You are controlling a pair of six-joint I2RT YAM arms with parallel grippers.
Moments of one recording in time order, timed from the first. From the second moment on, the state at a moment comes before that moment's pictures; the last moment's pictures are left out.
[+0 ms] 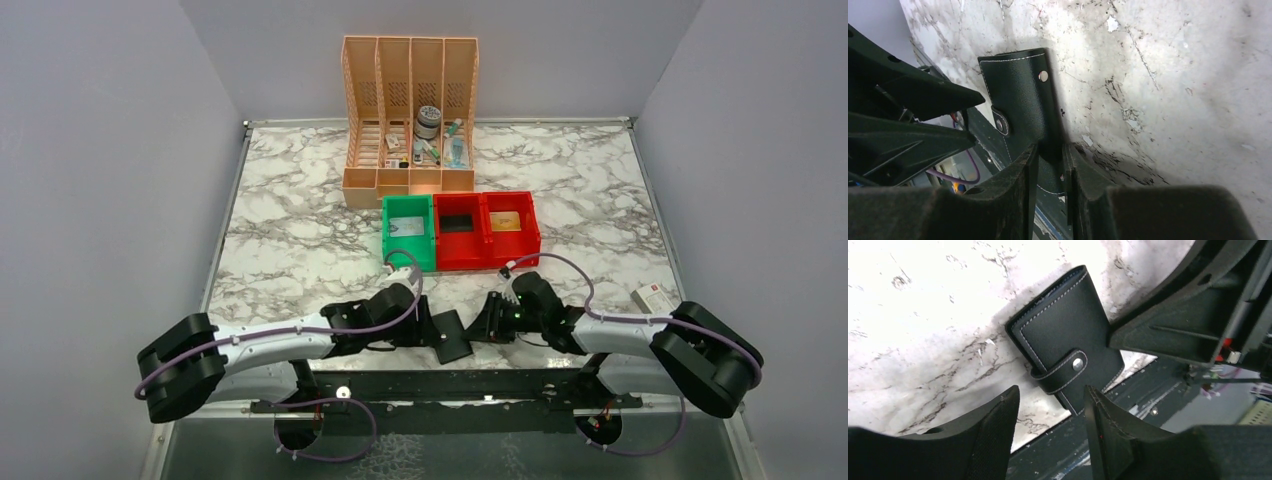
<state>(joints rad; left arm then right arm) -1.09 1.09 0.40 -0.06 -0.03 -1.01 0.77 1.23 0.20 0.32 -0.36 0.99</state>
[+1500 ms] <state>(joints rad) -1.32 1.39 0.70 -0.35 -0.42 -0.94 0.78 1.32 0.25 0.37 -0.41 0.87</state>
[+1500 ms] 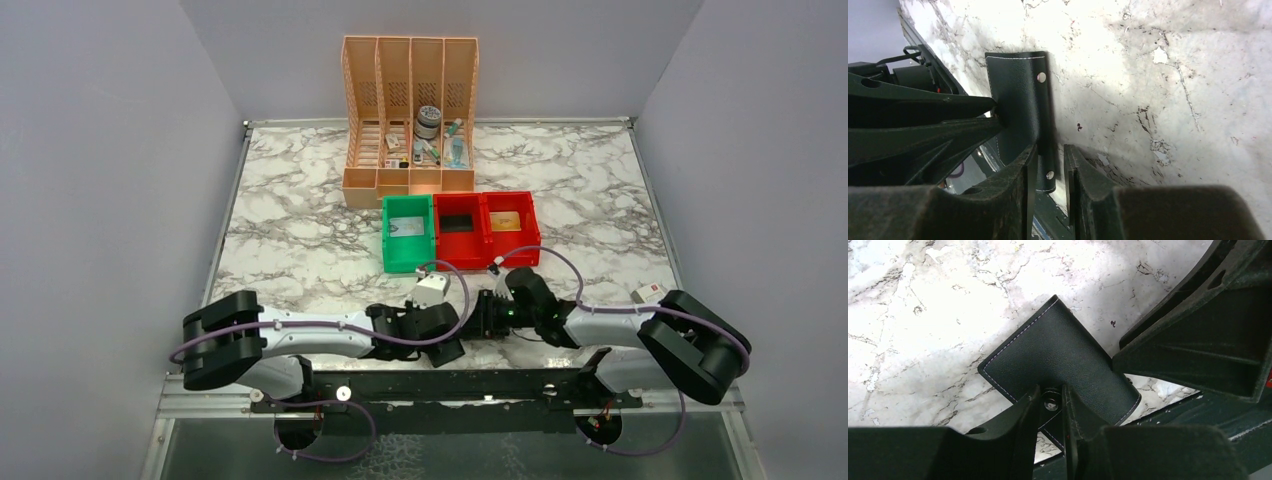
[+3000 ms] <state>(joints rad) -1.32 1.23 0.61 -0.32 -0.44 -0.99 0.84 1.27 0.18 0.48 -0.31 0.96</state>
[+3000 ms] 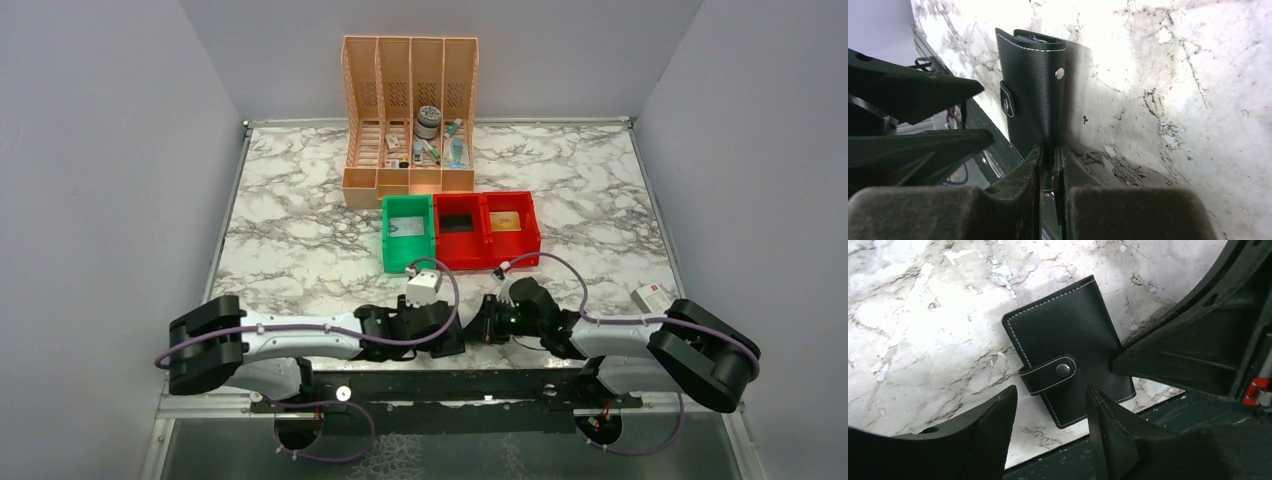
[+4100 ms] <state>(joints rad) -1.27 1.57 0.88 -0.48 -0.57 -0.96 0.84 1.10 0.18 0.28 -0.16 0.94</state>
